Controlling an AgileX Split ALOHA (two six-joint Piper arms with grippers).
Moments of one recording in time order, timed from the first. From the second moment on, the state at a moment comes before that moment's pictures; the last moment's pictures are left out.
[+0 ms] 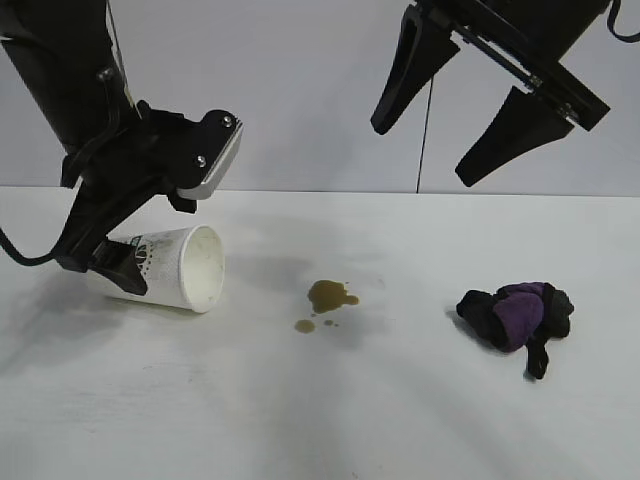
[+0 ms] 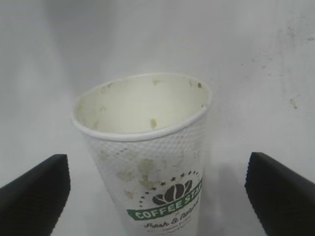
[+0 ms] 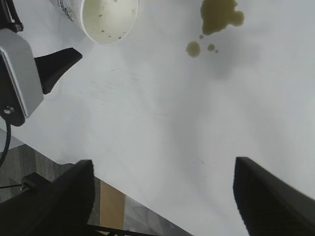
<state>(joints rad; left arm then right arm) -0.45 1.99 -1.30 0.09 0.61 1.45 0.24 1.70 -1.40 0.55 1.13 -0.07</state>
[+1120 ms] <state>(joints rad) -0.47 2.09 -1.35 0.15 0.53 1.26 0.24 1.70 -1.40 0.55 1.13 -0.08</state>
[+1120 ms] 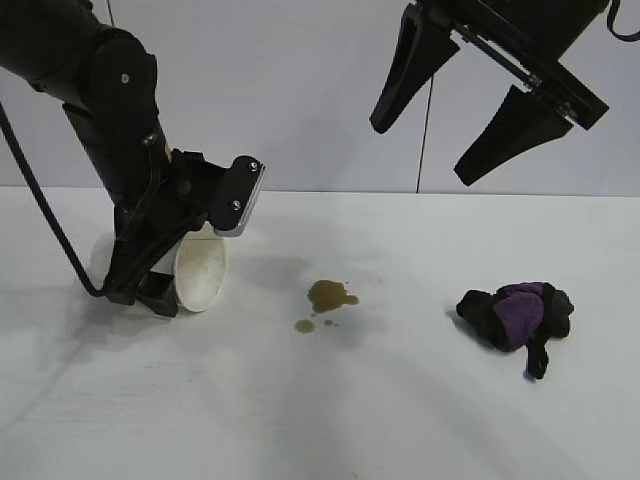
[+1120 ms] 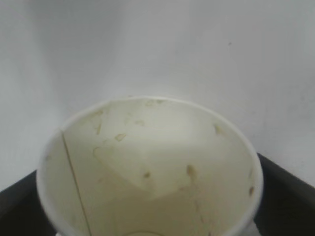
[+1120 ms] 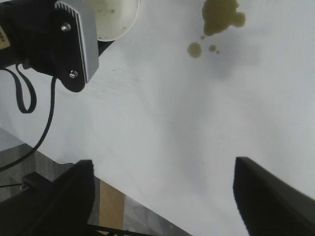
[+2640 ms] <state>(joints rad) 0.14 1.67 -1.25 -1.34 1.17 1.74 0.24 1.70 -1.40 0.55 1.13 -0.10</state>
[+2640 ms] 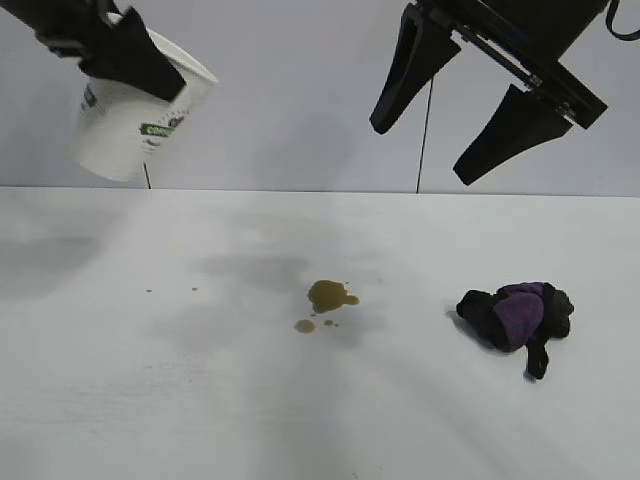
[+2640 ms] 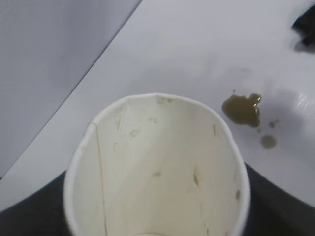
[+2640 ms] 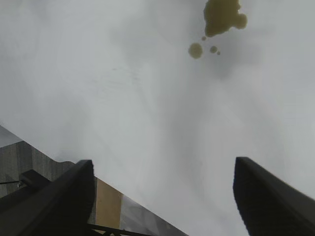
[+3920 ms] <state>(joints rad) 0.17 2.09 -1.00 -1.69 1.15 2.45 0.24 1.70 -1.40 0.56 1.13 -0.10</state>
